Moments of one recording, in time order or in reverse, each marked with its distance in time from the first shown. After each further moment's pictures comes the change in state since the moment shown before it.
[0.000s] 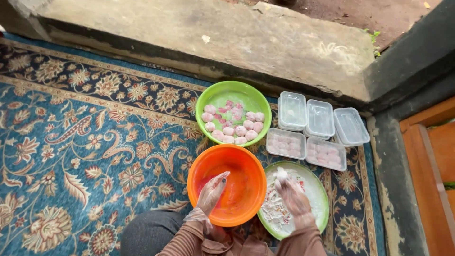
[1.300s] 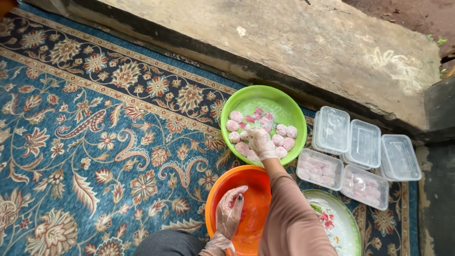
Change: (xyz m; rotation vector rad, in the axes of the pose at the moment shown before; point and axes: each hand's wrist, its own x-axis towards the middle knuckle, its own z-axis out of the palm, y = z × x) left_hand 0.047 0.001 -0.007 -0.102 0.528 0.397; right_hand 0.341 0.123 0.143 -1.913 -0.423 -0.931
